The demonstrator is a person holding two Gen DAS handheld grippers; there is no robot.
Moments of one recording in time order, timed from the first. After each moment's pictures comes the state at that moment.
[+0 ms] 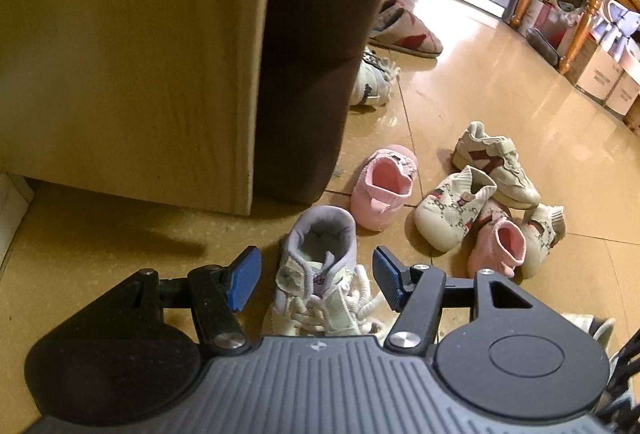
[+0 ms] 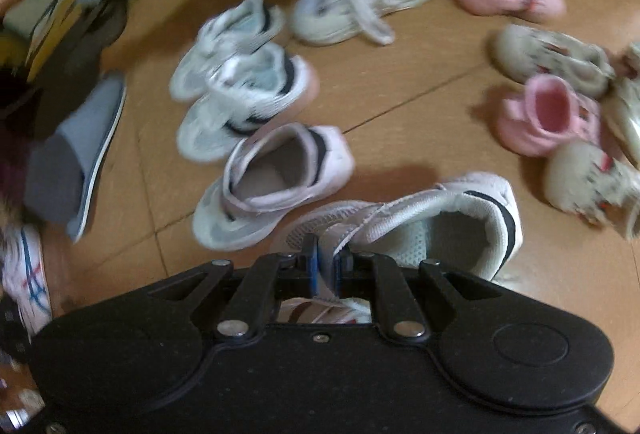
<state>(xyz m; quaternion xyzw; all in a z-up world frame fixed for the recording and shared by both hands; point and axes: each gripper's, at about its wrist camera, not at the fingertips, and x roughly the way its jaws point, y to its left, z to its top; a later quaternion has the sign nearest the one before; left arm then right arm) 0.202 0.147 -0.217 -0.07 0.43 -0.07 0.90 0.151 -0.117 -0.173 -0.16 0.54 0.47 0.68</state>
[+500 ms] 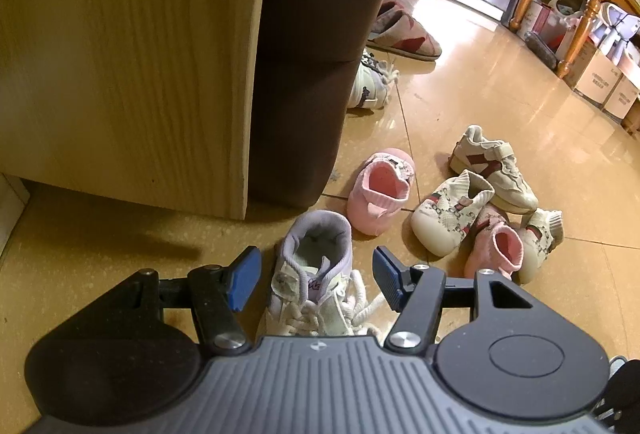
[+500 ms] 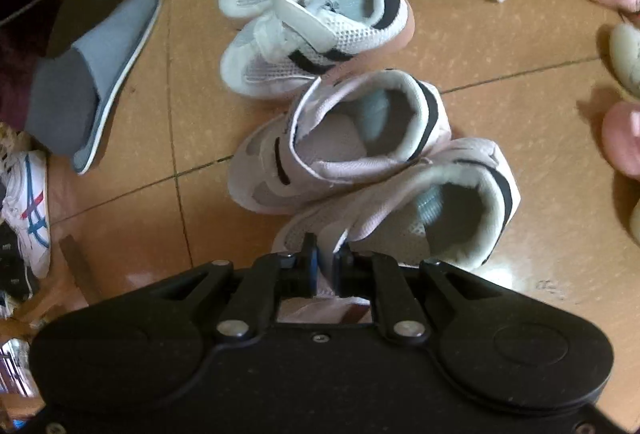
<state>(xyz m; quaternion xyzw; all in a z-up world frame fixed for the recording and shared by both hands) 0.203 0.148 -0.219 -0.07 0.43 -0.07 0.90 0.132 -0.070 -0.214 -0.19 0.58 0.49 0.62</state>
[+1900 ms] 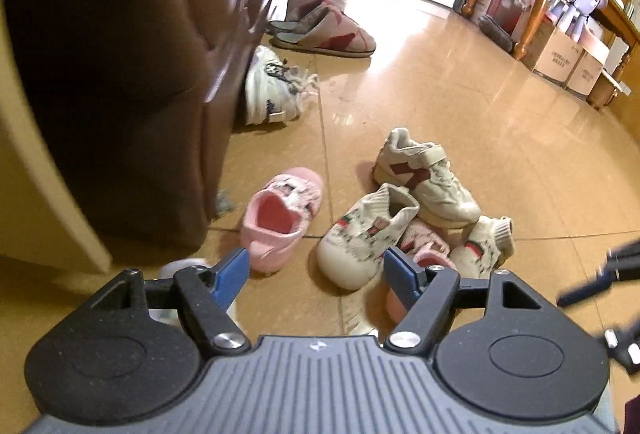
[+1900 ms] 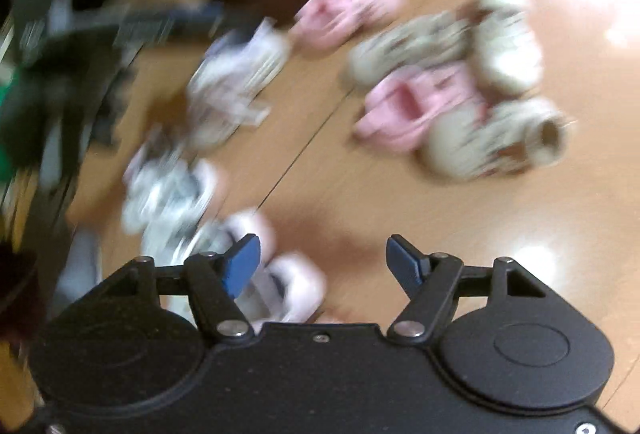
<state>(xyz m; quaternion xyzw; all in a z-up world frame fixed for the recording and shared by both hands) 0.241 0.049 -0.210 -0.05 0.42 -0.13 0.90 0.198 -0.220 -0.162 0.06 0.52 0.28 0.81</state>
